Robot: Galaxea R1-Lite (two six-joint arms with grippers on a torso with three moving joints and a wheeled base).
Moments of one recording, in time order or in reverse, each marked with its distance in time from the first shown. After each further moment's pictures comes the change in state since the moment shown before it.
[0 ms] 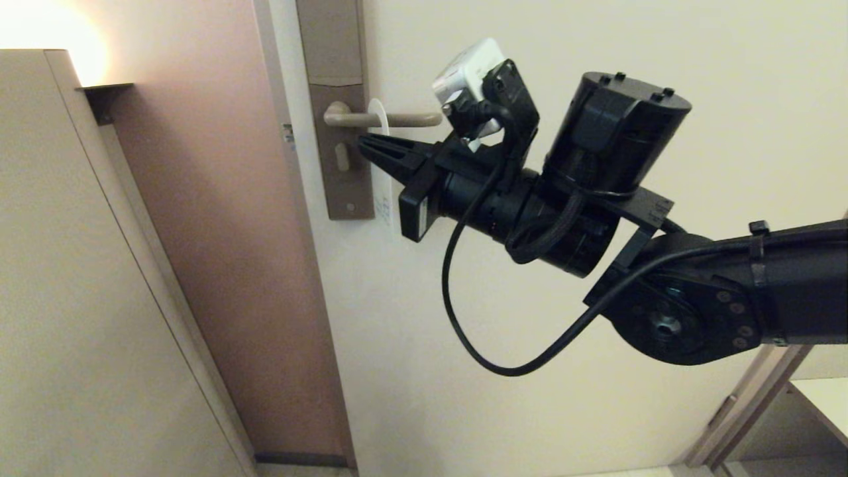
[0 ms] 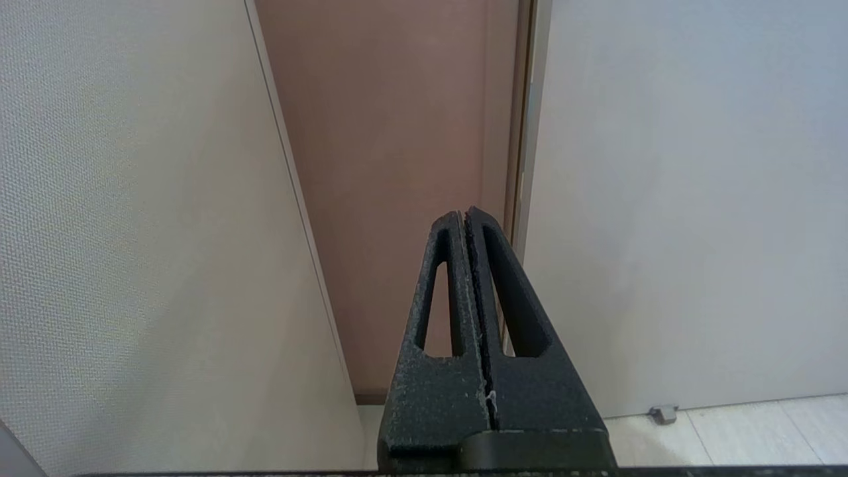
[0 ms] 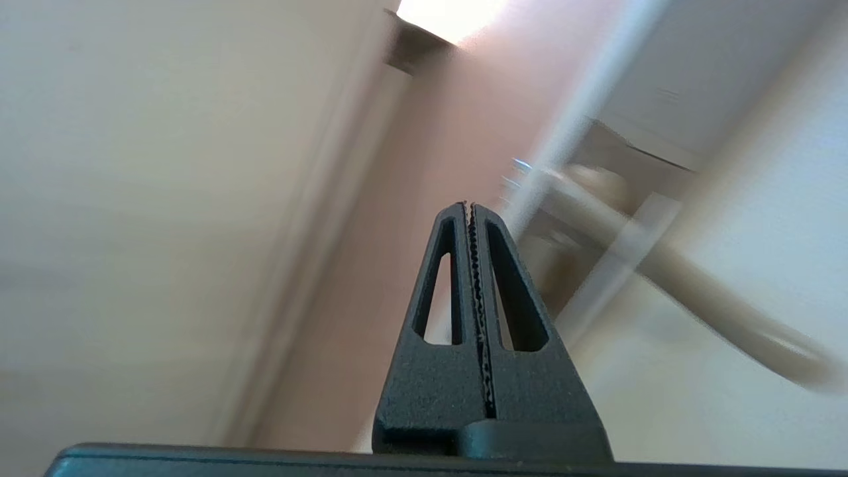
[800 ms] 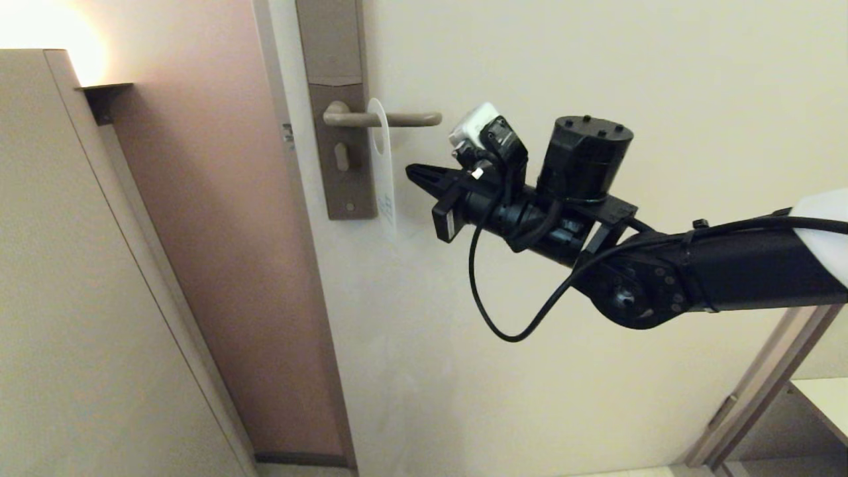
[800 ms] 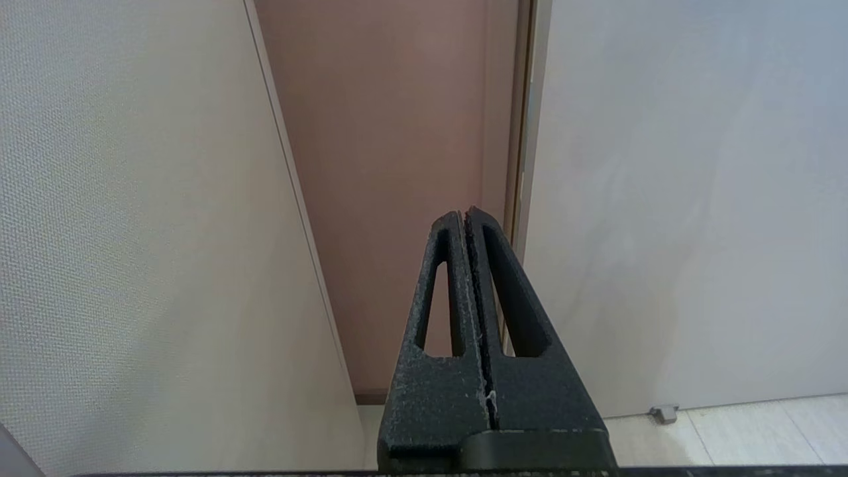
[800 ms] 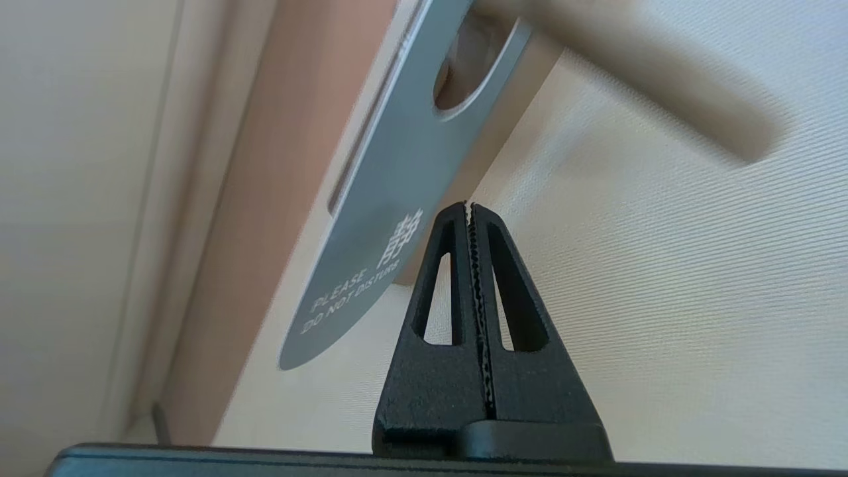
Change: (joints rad) left arm 0.000 0.000 0.000 0.000 0.000 0.001; right arm -0.137 0.124 -0.045 0.040 -0.007 -0.069
